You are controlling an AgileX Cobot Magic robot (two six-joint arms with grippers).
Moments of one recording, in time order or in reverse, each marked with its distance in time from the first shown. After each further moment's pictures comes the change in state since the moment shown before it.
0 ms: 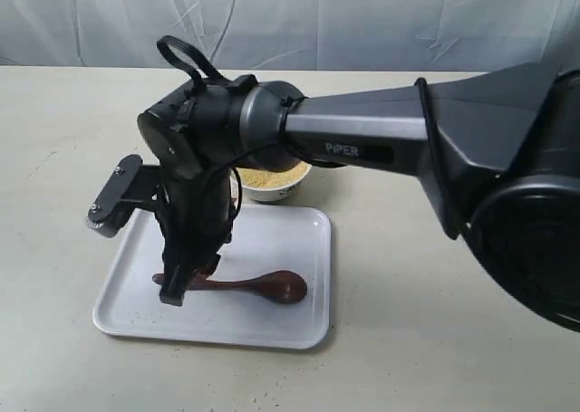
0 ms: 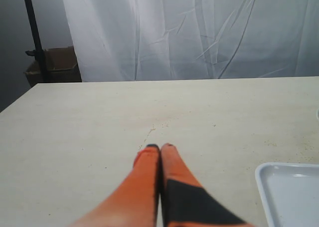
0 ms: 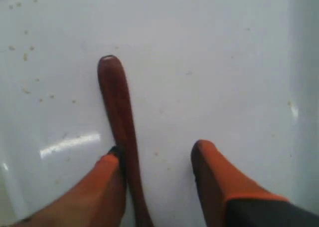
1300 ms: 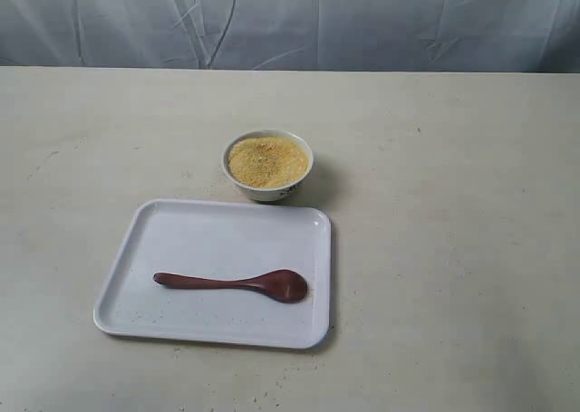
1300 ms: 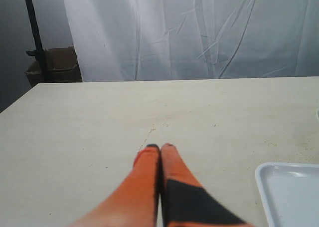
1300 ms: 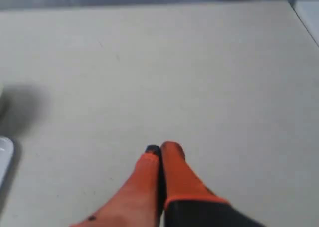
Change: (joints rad) left arm 0.000 0.000 0.000 0.000 0.000 0.000; right arm -0.665 -1.693 1.162 -0.369 -0.235 0.857
